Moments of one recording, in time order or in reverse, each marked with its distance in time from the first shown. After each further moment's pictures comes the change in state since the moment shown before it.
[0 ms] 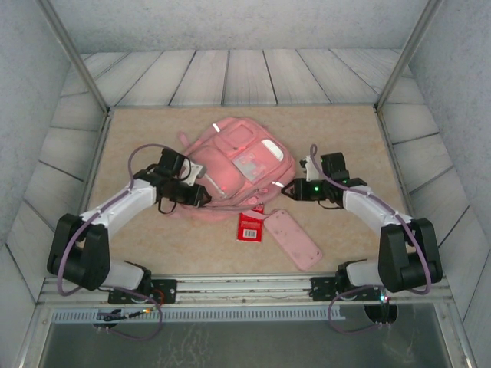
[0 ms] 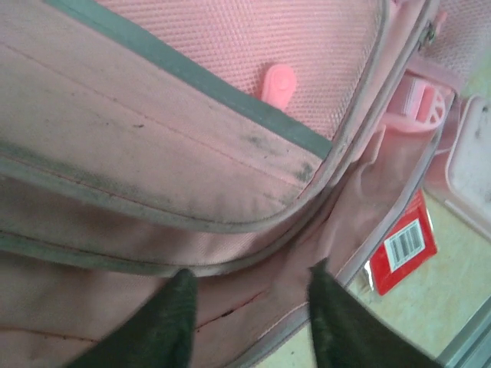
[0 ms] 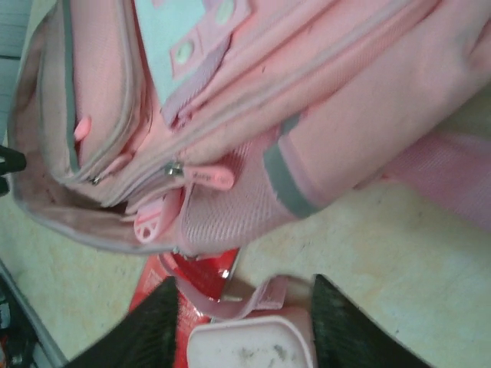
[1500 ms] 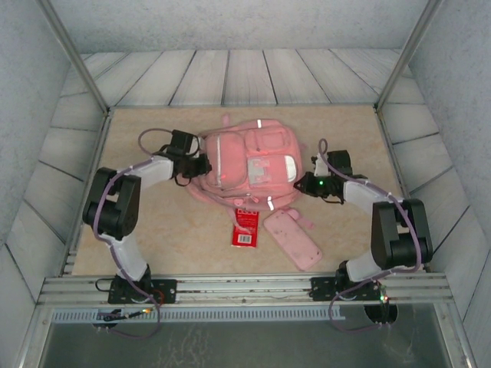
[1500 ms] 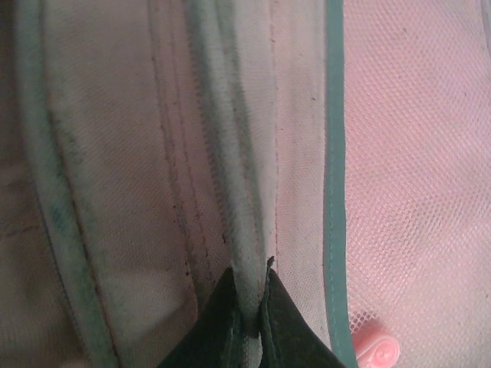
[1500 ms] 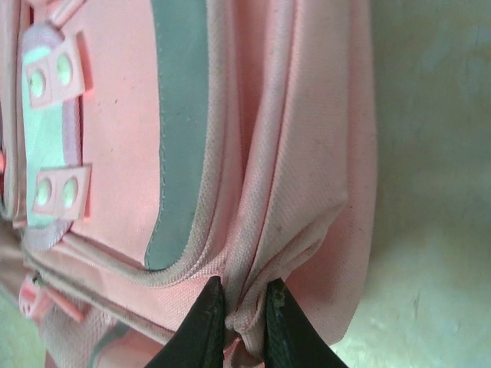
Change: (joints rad) left arm 0.059 0.475 0.283 0.340 -0.097 -0.285; right arm -0.085 0.130 -0.023 0.102 0.061 0.119
